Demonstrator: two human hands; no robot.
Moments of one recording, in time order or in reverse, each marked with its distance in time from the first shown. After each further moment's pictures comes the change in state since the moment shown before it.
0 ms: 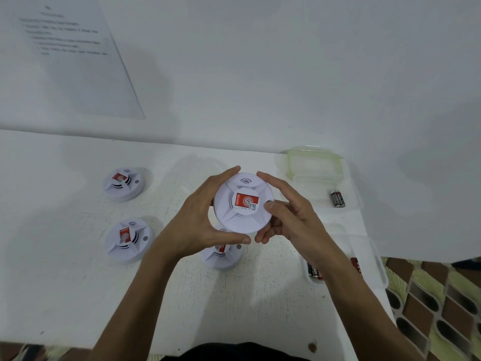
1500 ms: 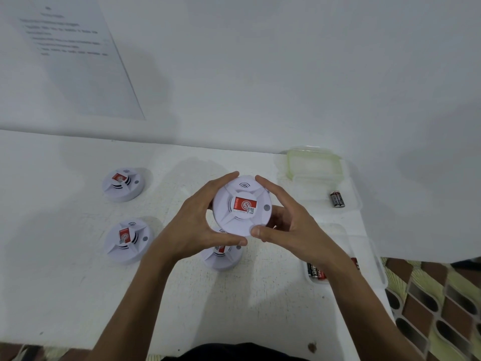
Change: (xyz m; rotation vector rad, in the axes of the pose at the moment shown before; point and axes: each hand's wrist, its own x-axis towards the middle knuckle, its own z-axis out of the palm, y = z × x) left_hand -0.005 0.000 -0.001 -0.061 0.008 -0.052; right_hand -0.001 0.009 -0.007 -0.209 -0.108 0.033
